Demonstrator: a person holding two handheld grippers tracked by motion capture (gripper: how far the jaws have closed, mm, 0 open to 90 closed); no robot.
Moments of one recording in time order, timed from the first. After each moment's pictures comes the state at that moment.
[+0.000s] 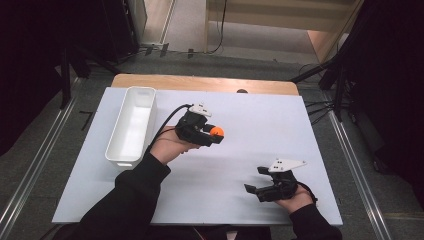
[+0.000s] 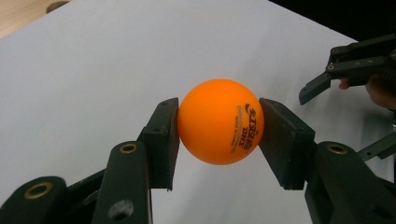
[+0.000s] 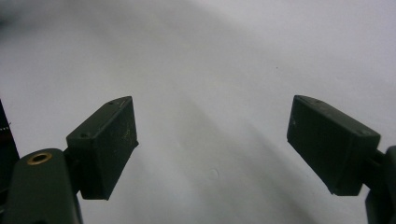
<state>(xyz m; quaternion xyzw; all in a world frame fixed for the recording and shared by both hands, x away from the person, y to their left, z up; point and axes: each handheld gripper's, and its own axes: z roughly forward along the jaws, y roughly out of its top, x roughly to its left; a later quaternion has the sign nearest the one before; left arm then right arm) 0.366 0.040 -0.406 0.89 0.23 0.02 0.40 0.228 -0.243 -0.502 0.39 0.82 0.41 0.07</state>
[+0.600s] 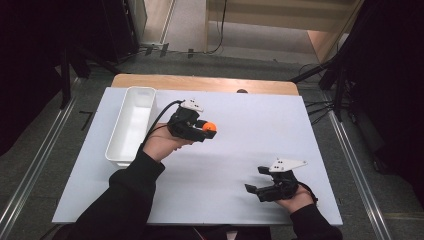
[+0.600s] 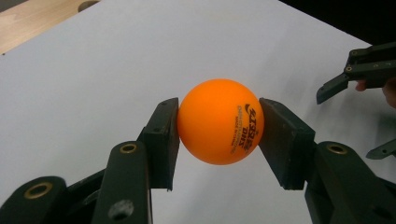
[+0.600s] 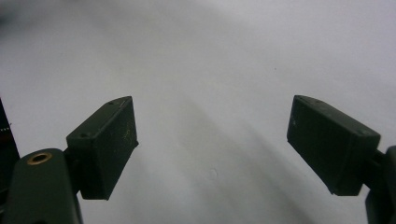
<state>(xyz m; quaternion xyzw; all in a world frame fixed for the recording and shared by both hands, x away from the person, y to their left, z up) 0.372 0.059 -0.398 0.88 0.25 0.03 0.40 0.227 -0.245 -0.501 0.39 0.82 0.41 0.07</state>
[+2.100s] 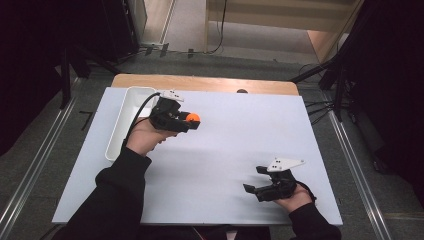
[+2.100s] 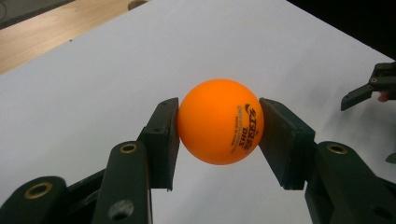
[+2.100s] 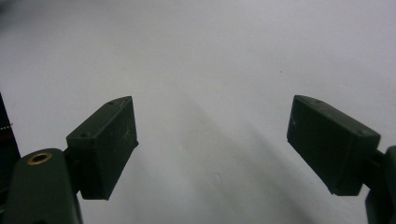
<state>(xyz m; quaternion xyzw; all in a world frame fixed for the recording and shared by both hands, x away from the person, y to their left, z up) 0.388 0.101 -0.384 0.86 0.30 0.05 0.40 0.230 -0.241 -0.500 0.39 0.82 0.41 0.07</state>
